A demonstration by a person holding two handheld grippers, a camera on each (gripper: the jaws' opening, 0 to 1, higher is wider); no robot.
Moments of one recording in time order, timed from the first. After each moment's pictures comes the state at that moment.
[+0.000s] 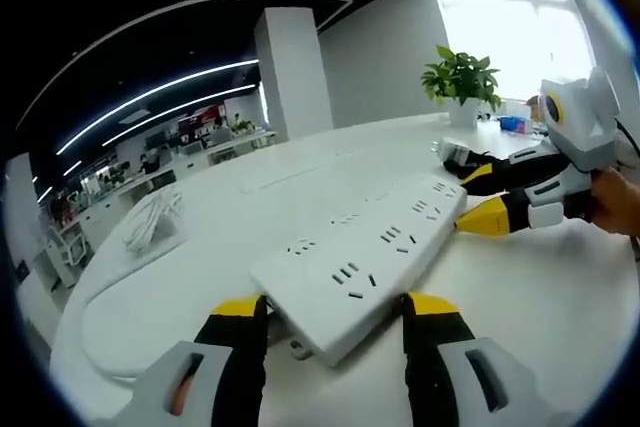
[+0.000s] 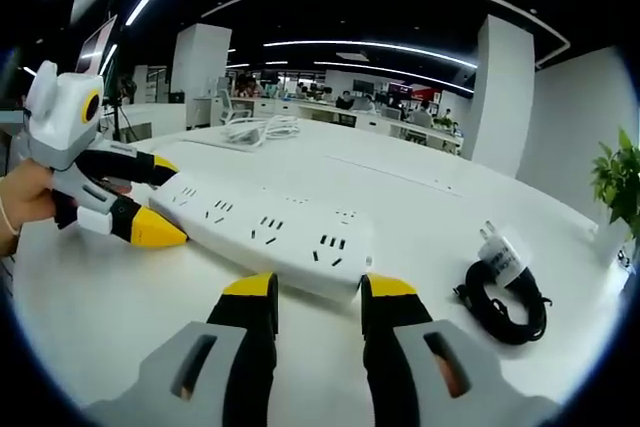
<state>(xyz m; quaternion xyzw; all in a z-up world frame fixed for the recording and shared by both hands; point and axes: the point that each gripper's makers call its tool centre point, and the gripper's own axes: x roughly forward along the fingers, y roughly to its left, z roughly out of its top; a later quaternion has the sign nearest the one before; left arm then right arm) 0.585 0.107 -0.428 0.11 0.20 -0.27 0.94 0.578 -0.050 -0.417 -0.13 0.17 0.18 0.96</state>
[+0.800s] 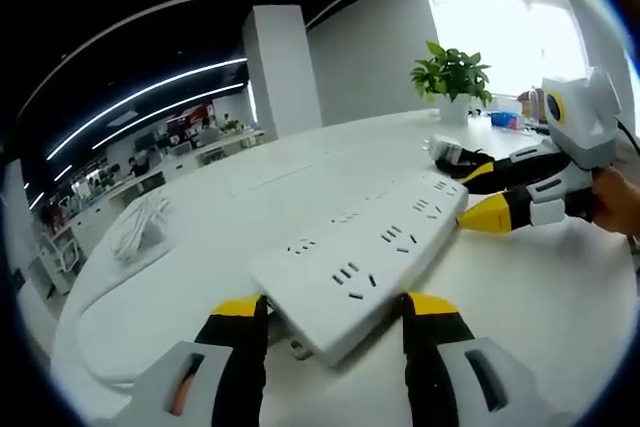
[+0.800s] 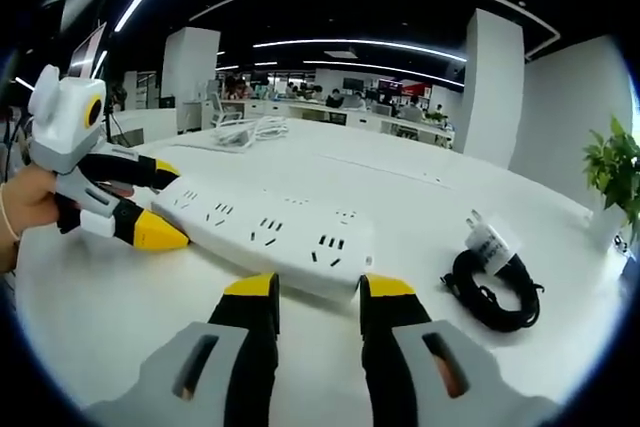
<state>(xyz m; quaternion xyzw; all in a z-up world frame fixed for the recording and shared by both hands) 0.588 0.093 -0.428 0.12 0.21 -0.30 0.92 0.574 -0.065 -0.416 -0.10 0.17 0.16 0.97</state>
